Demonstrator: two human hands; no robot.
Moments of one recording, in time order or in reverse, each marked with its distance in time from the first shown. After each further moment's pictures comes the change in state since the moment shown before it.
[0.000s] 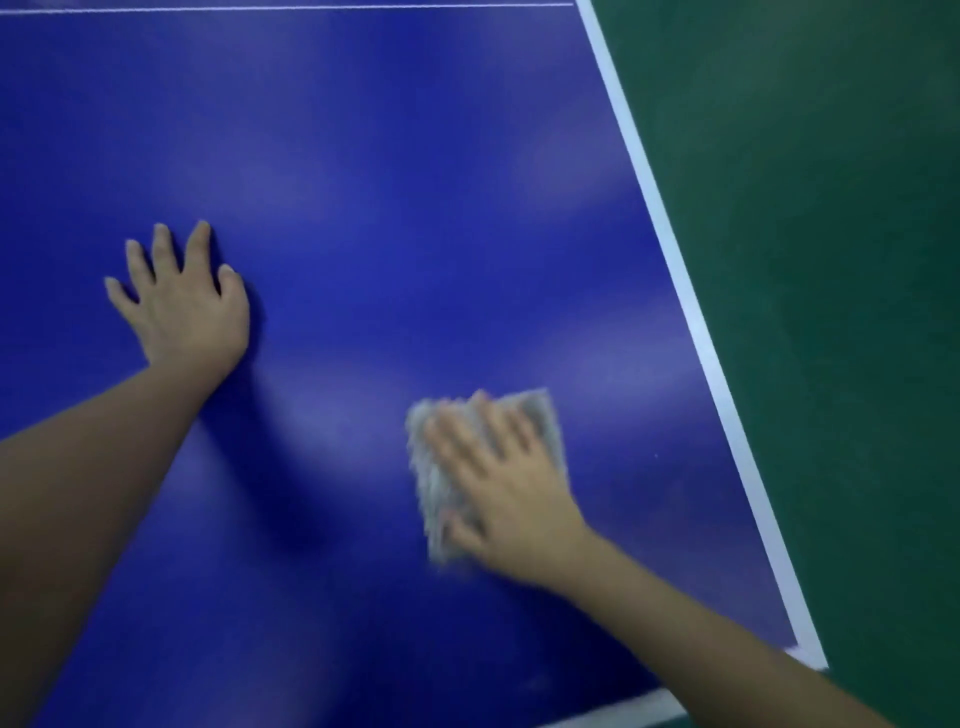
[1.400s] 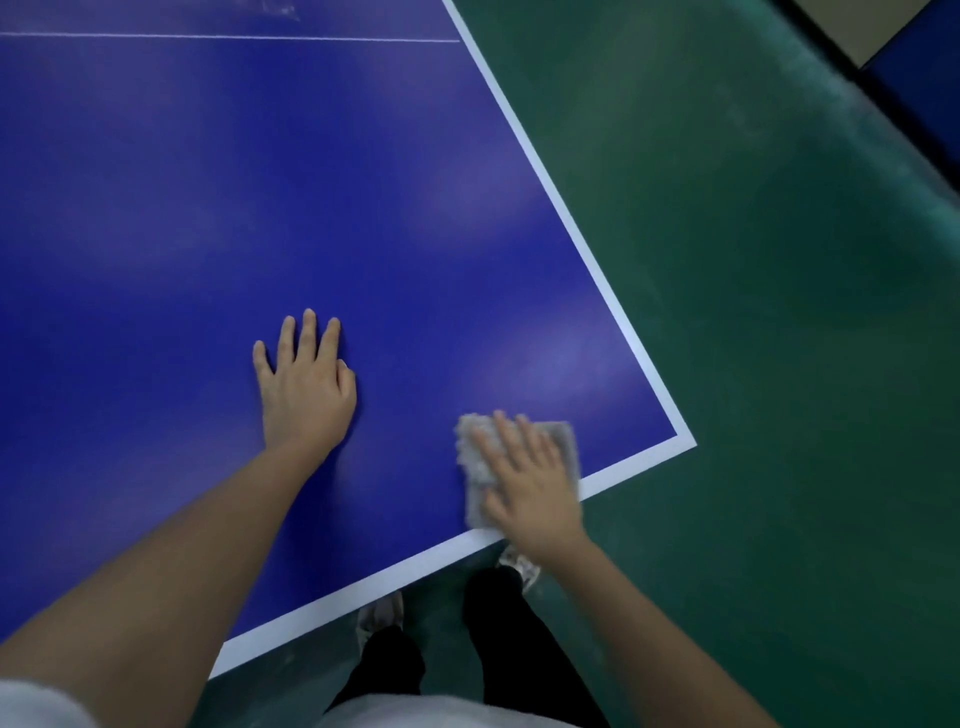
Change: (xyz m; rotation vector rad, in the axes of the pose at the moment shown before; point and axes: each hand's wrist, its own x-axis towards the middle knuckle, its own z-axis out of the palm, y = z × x) left_hand -0.196 -0.003 -0.020 0.010 -0.169 0.488; right_hand -0.143 -0.102 0.021 -0.024 -0.015 0.544
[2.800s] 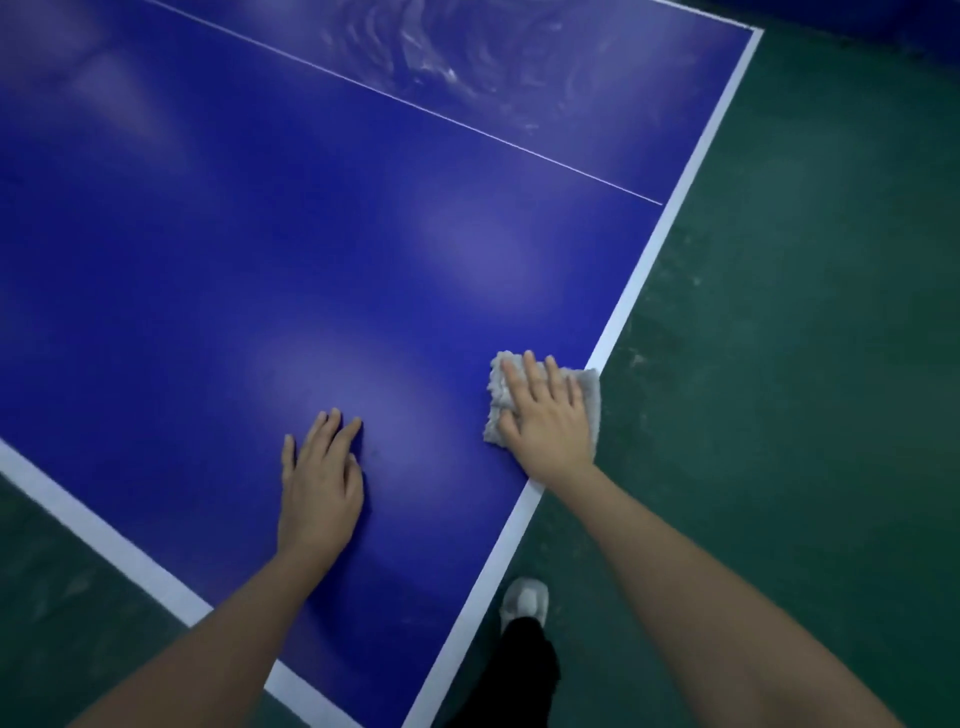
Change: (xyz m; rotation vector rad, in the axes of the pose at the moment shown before) left_hand 0.021 0.269 0.060 -0.207 0.349 -0.828; right_hand 0.332 0.220 -0.055 0.036 -0.021 -0.753
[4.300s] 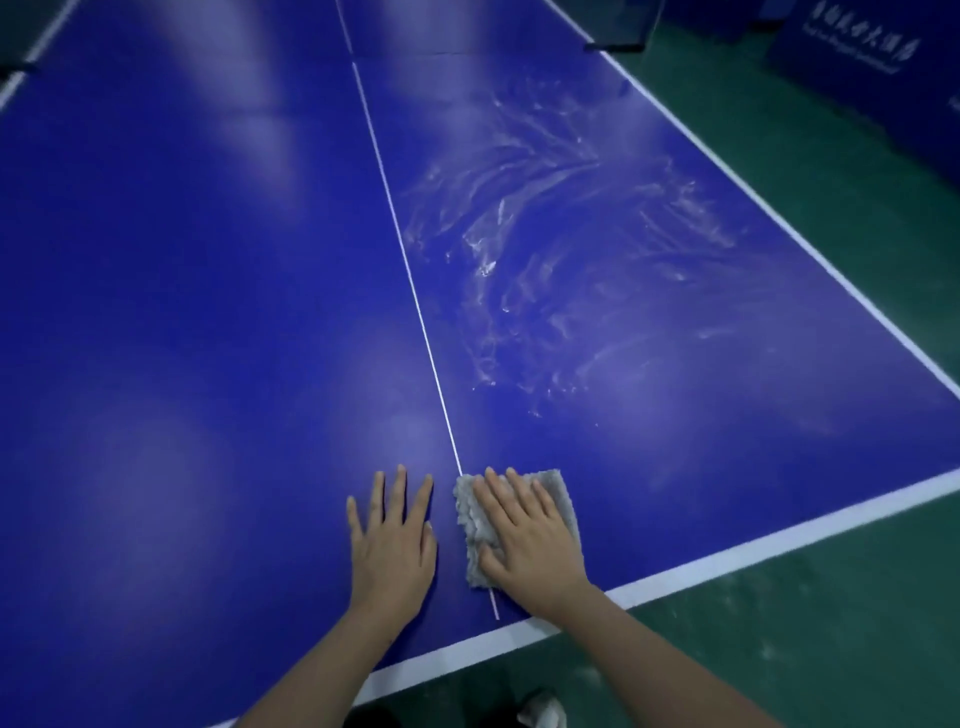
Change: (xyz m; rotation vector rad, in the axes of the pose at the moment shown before) left_hand 0.387 0.368 0.178 0.185 0.004 -0.690; right_hand 0.444 0.283 -0.128 -0.209 -0.194 -0.984
